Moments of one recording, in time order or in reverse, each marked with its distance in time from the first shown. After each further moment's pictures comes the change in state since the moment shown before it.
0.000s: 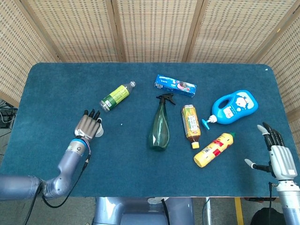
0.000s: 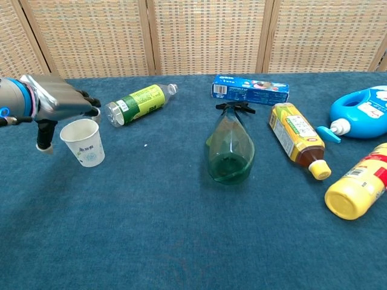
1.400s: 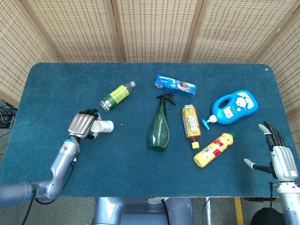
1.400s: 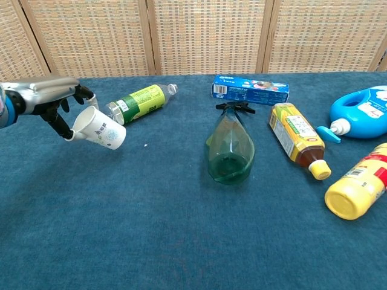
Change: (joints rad) left arm 0.235 -0.066 -0.038 0.187 0.461 0.004 -0.926; right arm -0.012 0.006 0.003 -0.026 -0.029 0.040 0.038
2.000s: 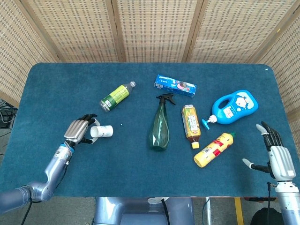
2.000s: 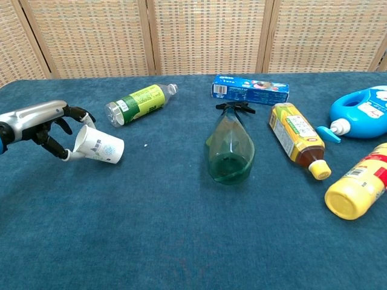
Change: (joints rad) left arm 0.153 -0.105 0.001 0.305 0.366 -0.122 -0.497; right arm 0.006 -0.017 -0.001 0.017 -0.004 -0.002 -0.015
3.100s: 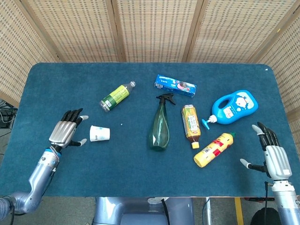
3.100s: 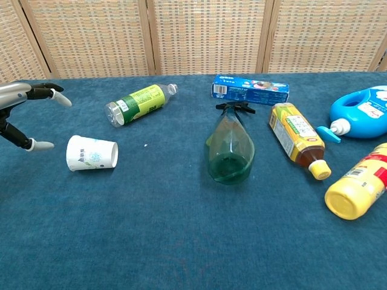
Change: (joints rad) left arm 0.082 0.202 -0.028 -0.304 -0.051 0.087 0.322; right arm 0.011 -0.020 0.000 0.003 0.009 -0.015 -0.057
